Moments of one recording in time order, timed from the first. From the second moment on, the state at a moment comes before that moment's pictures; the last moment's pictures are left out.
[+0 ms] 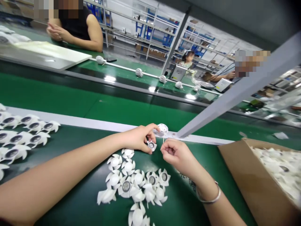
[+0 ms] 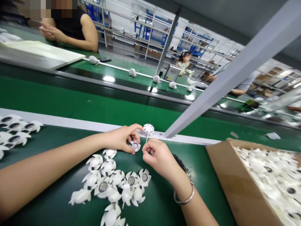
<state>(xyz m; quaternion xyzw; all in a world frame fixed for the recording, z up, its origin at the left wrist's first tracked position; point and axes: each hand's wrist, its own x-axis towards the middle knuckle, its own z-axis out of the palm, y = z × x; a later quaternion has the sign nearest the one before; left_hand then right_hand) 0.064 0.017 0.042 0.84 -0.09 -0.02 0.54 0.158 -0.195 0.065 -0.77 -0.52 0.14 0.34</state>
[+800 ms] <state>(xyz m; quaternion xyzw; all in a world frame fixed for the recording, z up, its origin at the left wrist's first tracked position) 0.069 0.020 0.040 0.85 -0.09 -0.04 0.52 0.150 -0.169 0.037 -0.76 -0.55 0.06 0.34</state>
